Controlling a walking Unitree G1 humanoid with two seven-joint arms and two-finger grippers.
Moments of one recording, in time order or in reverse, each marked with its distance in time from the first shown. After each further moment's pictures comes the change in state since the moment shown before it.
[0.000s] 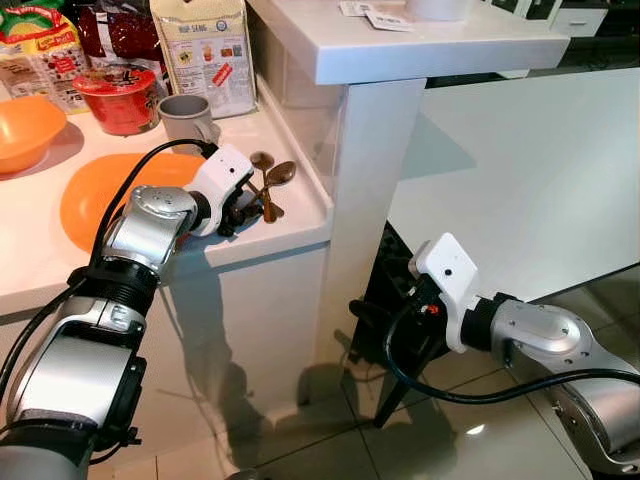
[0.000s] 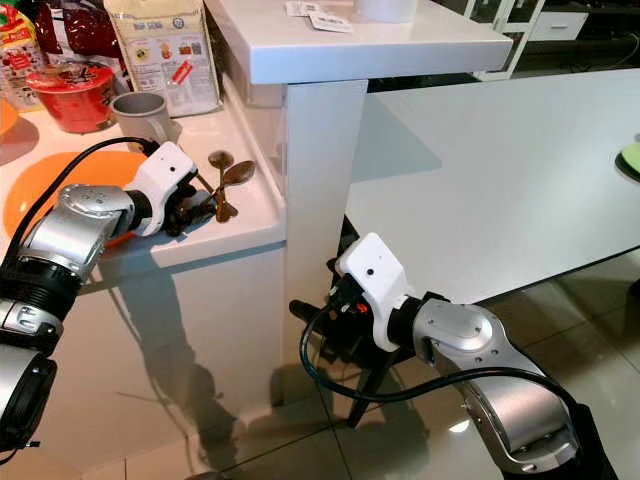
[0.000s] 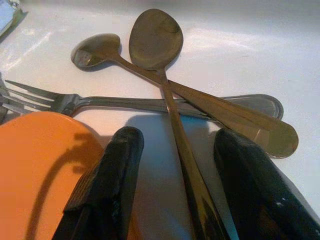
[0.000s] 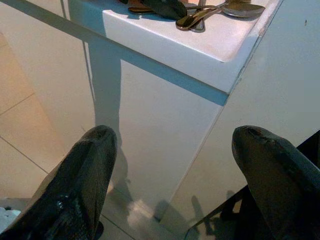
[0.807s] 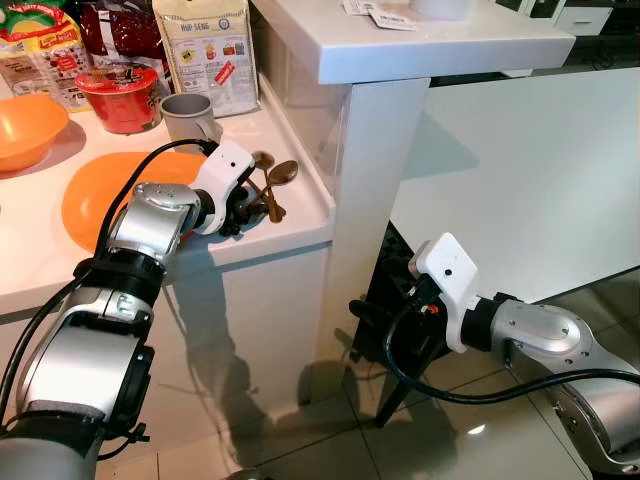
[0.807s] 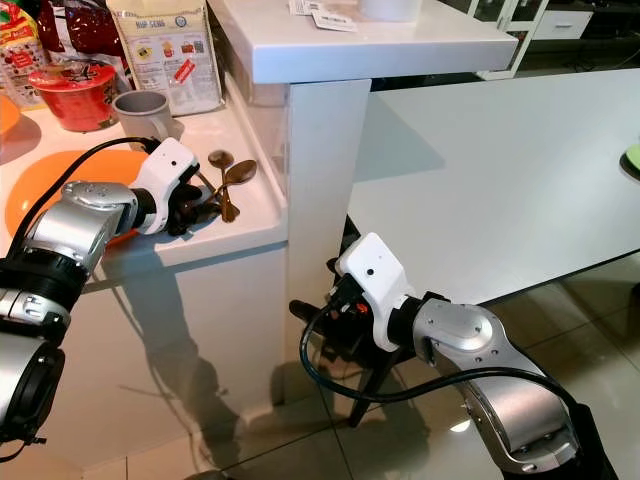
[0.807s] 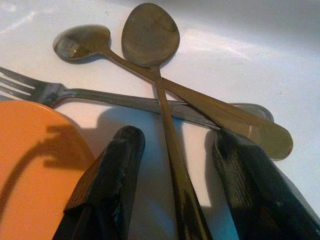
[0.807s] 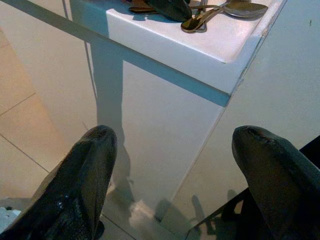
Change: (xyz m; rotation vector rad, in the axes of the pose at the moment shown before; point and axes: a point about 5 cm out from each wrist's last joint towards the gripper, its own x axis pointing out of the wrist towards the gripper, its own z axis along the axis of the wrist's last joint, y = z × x) left arm 0.004 -0.003 0.006 -0.141 0.017 -0.061; right arm 0.000 0.000 0.000 -0.001 0.000 0.000
